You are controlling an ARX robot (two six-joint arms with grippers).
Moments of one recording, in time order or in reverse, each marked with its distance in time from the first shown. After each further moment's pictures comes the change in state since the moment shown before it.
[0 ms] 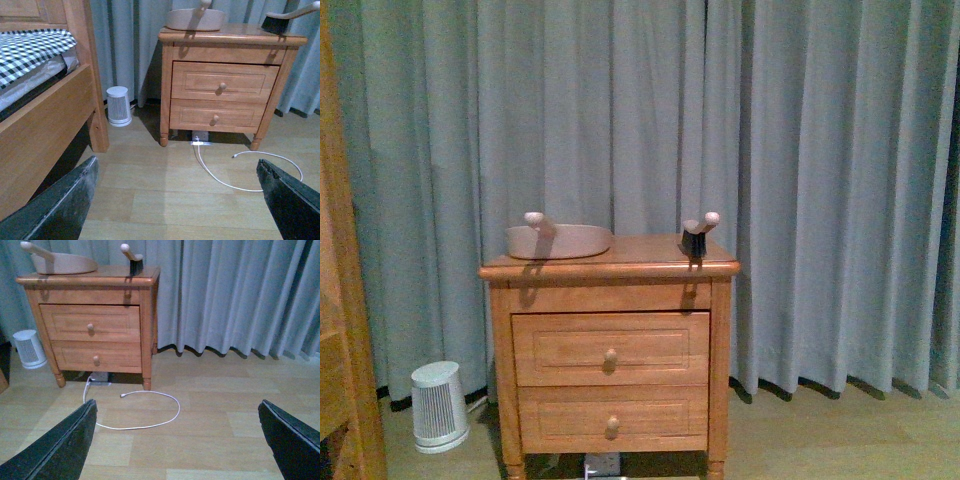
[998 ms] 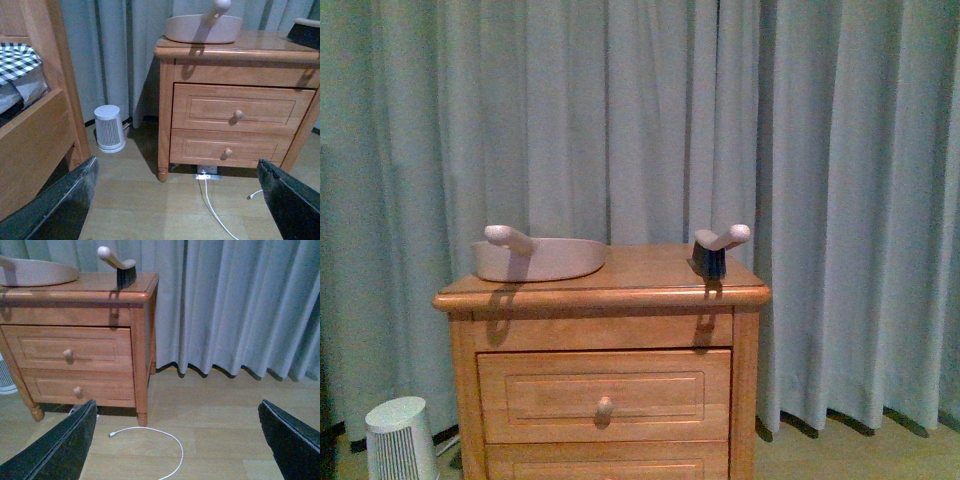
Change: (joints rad) left arm 0.000 0.000 0.000 0.000 0.000 0.000; right arm 0.000 0.000 0.000 0.000 0.000 0.000
